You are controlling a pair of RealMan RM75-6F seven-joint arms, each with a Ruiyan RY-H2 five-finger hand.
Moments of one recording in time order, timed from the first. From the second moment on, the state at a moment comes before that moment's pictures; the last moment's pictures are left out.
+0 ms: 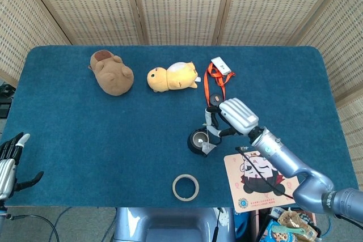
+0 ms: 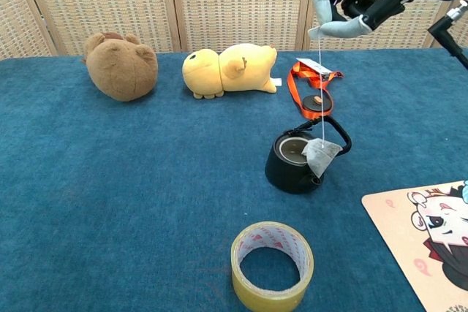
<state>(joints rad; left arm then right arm) -0.05 -1.11 -0.02 -1.74 1.40 1.45 -0.02 0.81 -1.14 0.22 -1.66 -1.46 0.91 0.43</state>
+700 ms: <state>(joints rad) -0.05 -1.12 -0.03 -1.73 1.40 1.44 -0.03 0.84 -1.15 0.24 -1.64 -1.43 0.88 0.41</state>
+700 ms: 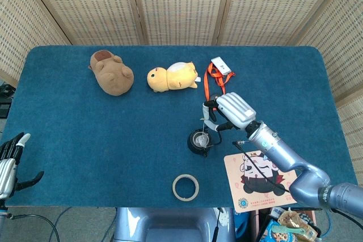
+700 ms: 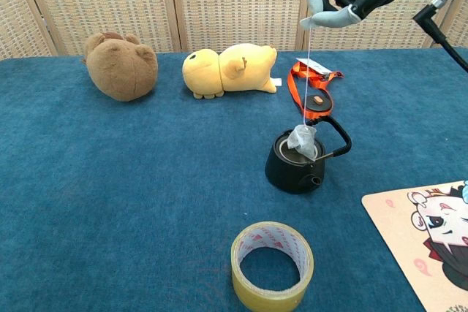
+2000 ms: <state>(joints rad) -0.04 -1.11 -0.02 -1.74 1.40 1.43 -0.02 0.83 -1.30 0.14 -1.42 -1.41 0.81 0.38</state>
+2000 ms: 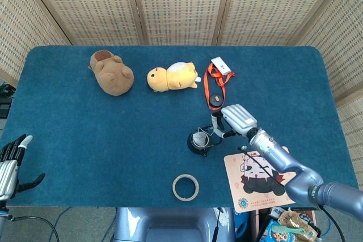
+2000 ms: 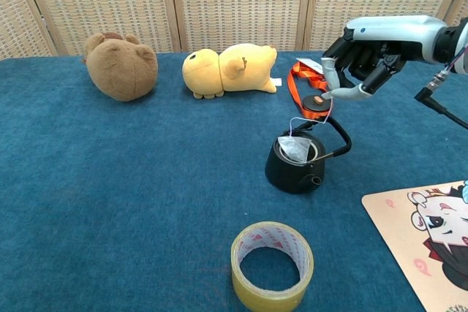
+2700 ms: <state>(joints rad) -0.04 -1.11 -0.01 -1.74 1.40 1.43 -0.01 0.88 -1.34 0.20 -1.33 -1.30 0.71 0.37</state>
